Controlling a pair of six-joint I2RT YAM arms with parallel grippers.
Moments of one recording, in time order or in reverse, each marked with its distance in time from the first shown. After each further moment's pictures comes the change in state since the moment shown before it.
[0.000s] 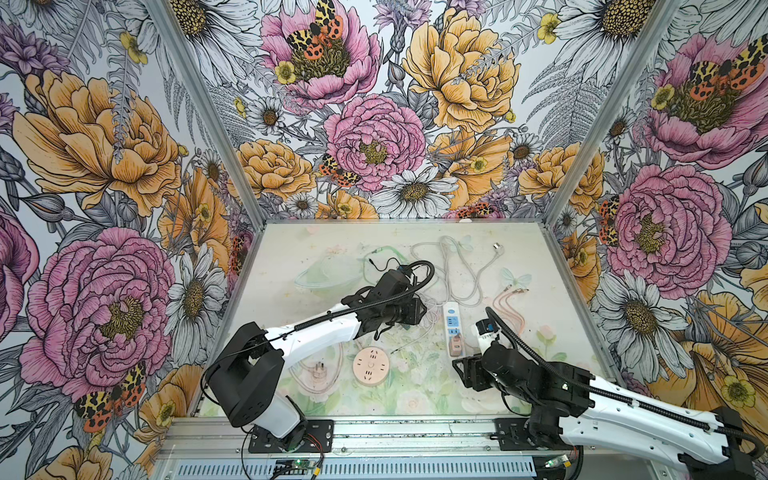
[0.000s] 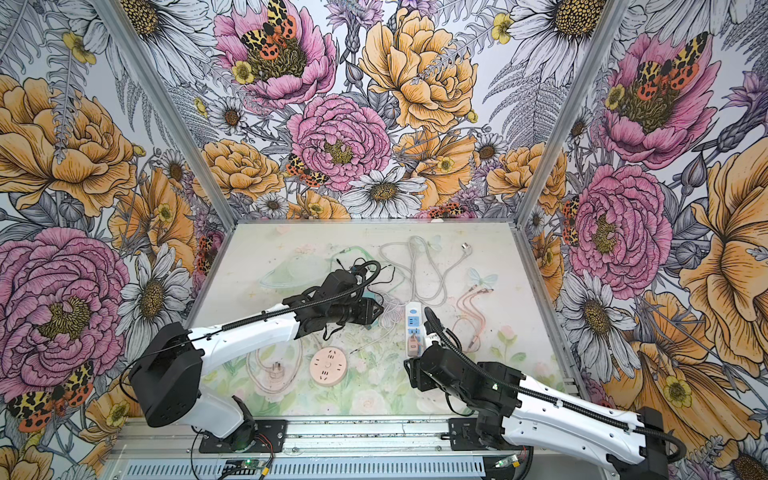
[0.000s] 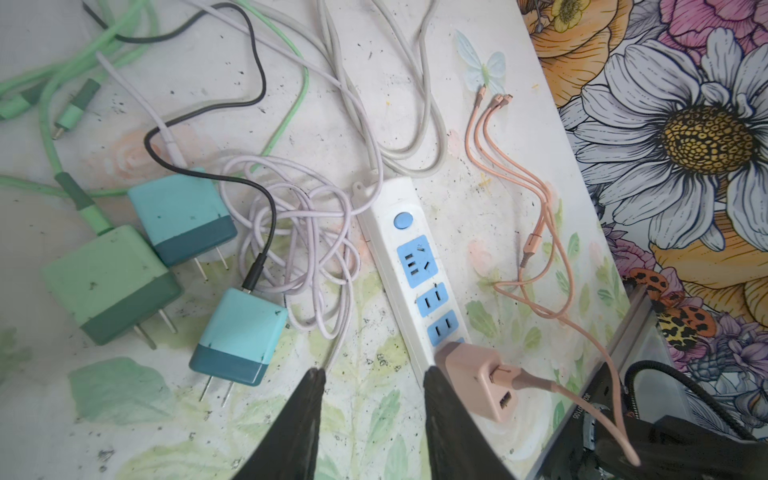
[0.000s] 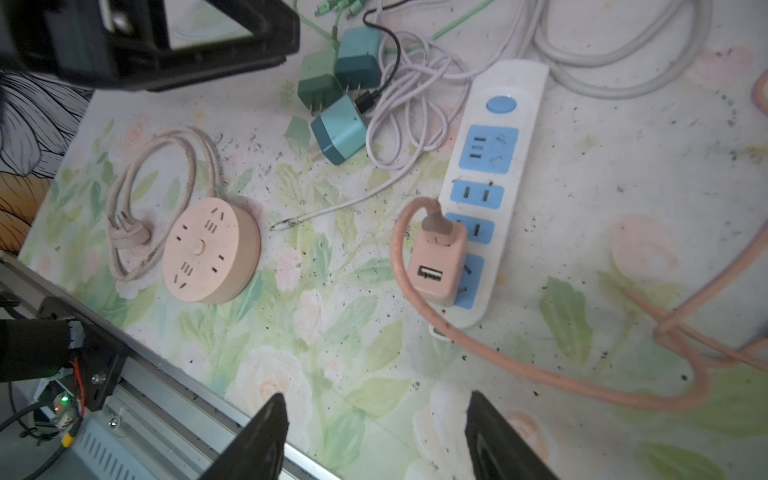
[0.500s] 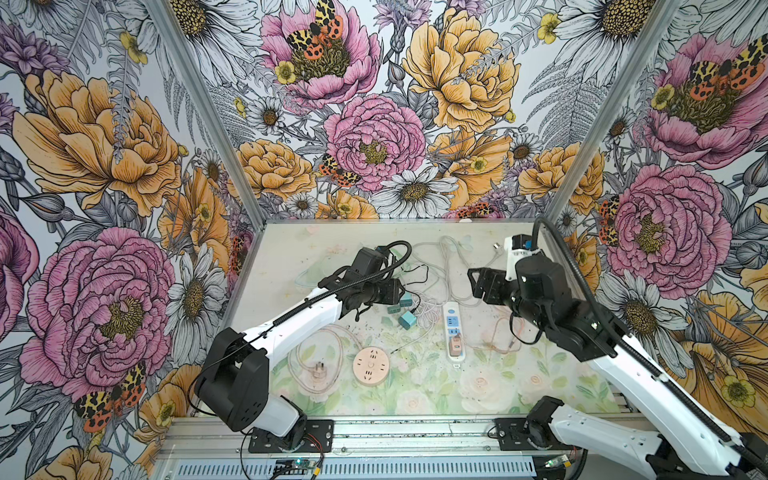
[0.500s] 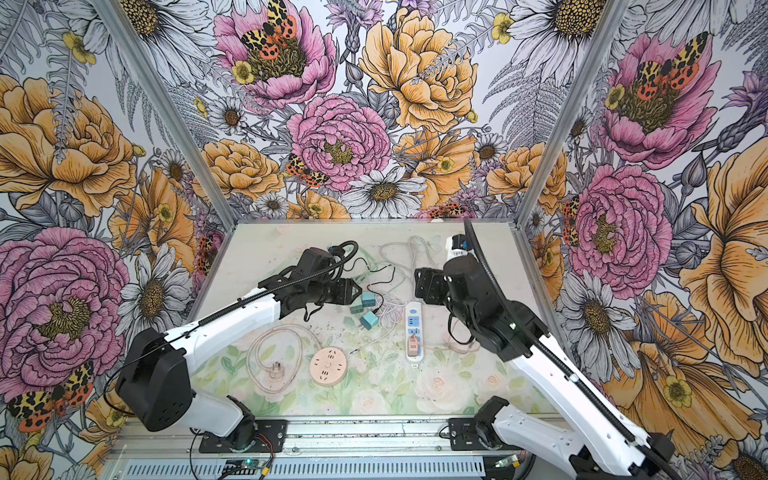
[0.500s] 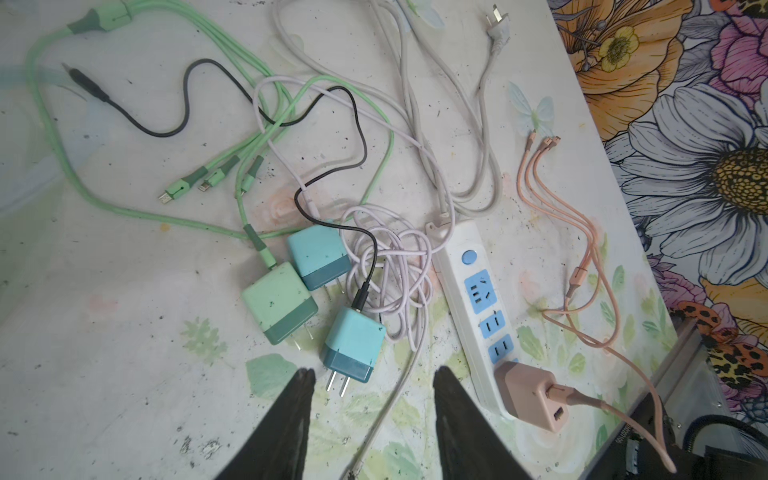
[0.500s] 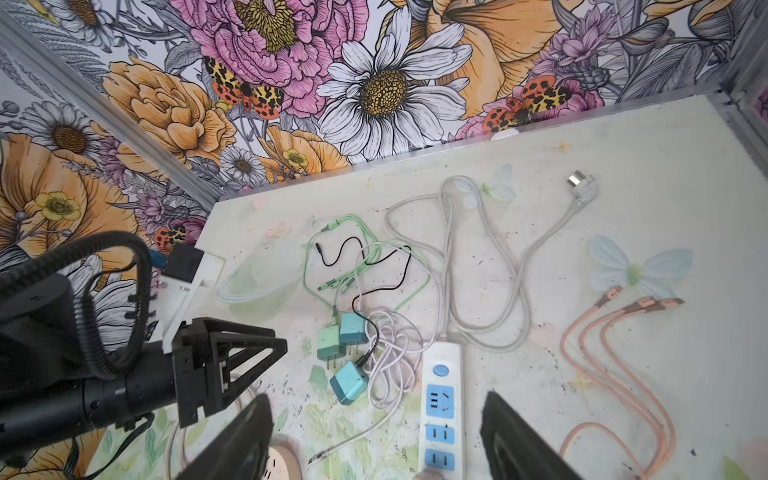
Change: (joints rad) left arm 0.197 -0.044 0.102 -0.195 0.043 0.157; right arm -0.513 0.381 0.656 -0.011 -0.076 -0.264
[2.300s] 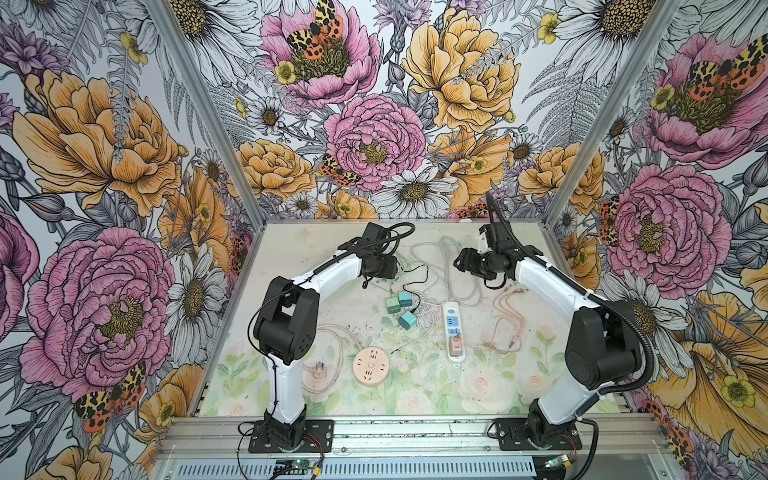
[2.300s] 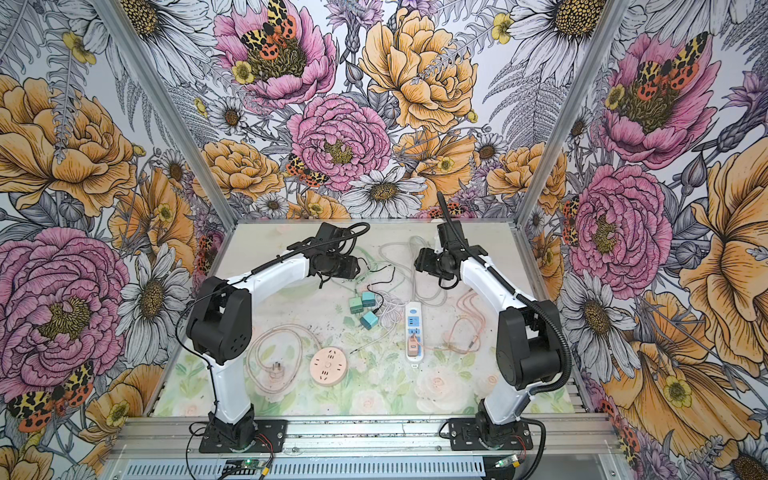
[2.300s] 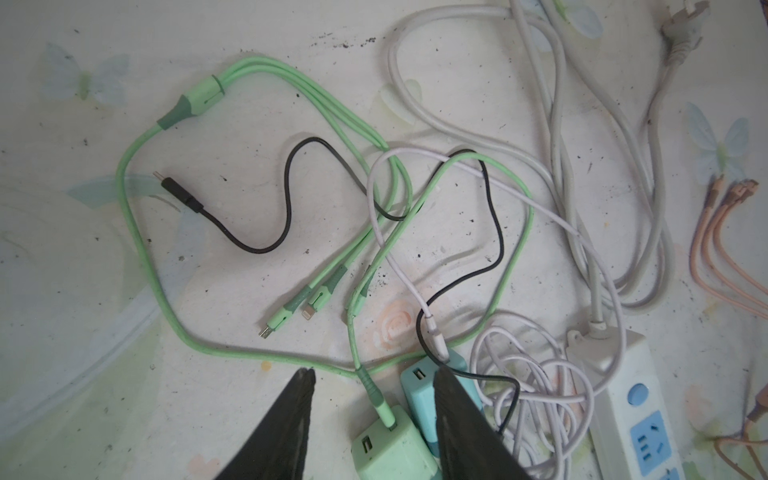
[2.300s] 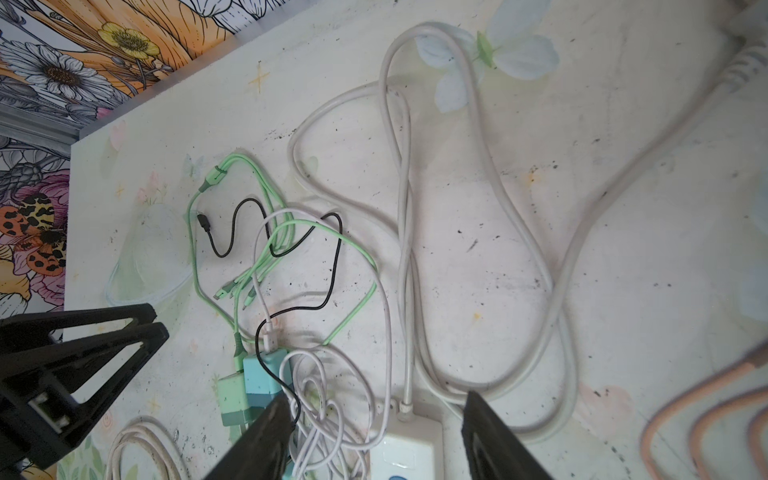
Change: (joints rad) left arm 0.119 0.475 0.417 -0.108 -0.059 0.154; right arm -0.373 0.649 0.046 0.213 -0.450 -0.084
